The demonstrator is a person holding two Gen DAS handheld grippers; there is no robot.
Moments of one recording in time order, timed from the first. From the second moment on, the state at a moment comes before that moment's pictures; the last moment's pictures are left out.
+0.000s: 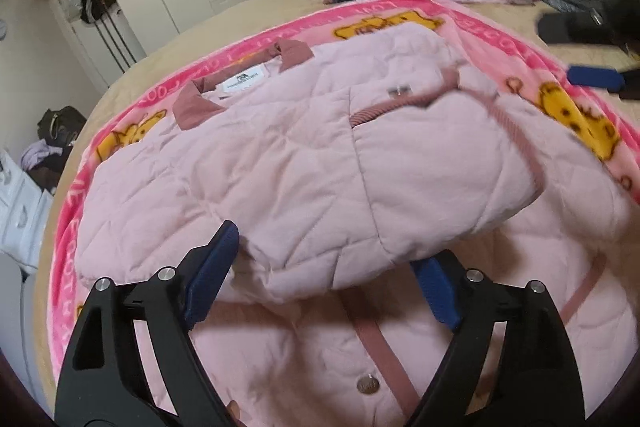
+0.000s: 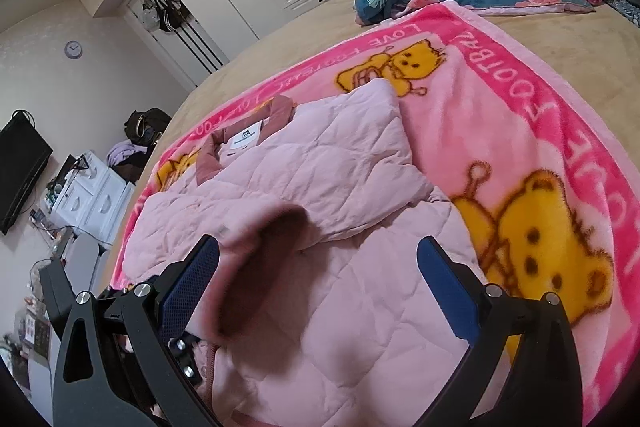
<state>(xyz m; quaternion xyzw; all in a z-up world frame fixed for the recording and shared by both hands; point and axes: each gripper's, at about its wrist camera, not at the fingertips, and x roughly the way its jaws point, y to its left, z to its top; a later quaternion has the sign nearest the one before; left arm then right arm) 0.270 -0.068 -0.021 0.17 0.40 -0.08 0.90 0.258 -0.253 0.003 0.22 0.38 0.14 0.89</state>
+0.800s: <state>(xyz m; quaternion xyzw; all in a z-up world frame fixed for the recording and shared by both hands) 0.225 0.064 0.022 -0.07 0.40 -0.04 0.91 0.256 -0.172 -0.042 0.21 0.46 0.22 0.84</state>
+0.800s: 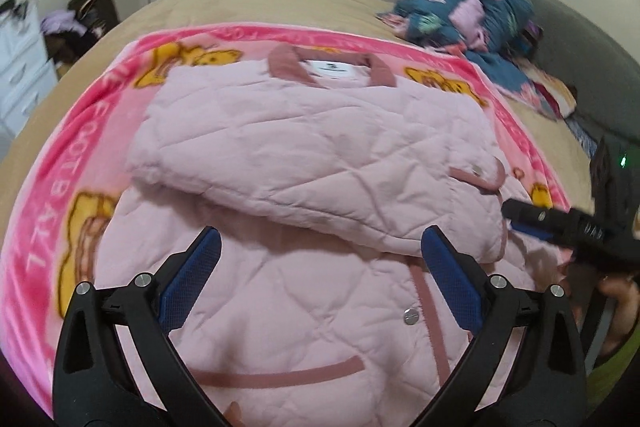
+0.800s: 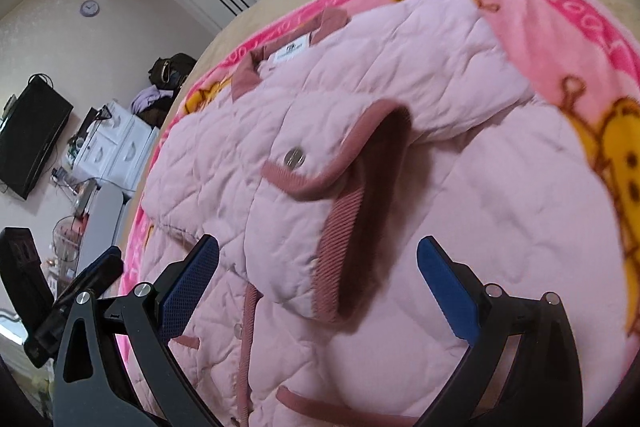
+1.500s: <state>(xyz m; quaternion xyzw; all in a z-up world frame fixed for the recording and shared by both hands) 0.216 0.125 0.014 -0.13 0.39 0.00 0.91 0.273 -0.157 -0.072 0.23 0.44 0.22 0.84</state>
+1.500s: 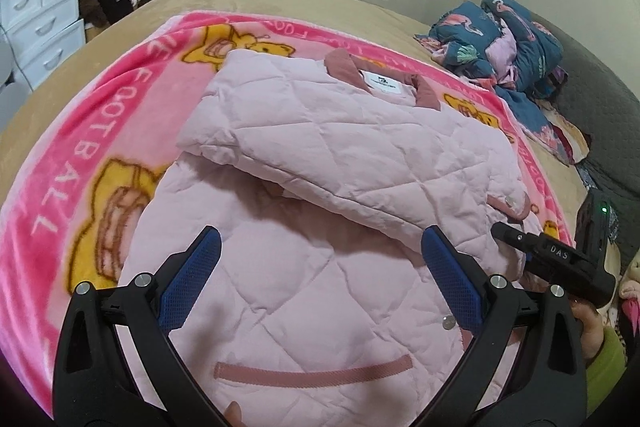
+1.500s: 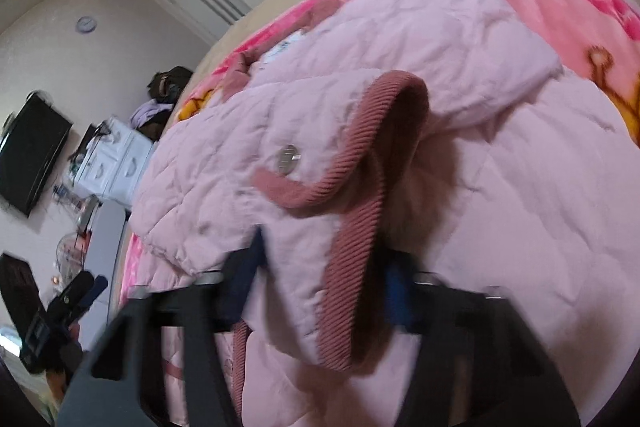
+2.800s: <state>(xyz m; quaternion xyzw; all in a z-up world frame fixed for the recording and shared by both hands) 0.326 0.172 0.012 -0.17 0.39 0.01 0.91 0.347 -0.159 0.000 0.06 0.34 0.18 0.92</state>
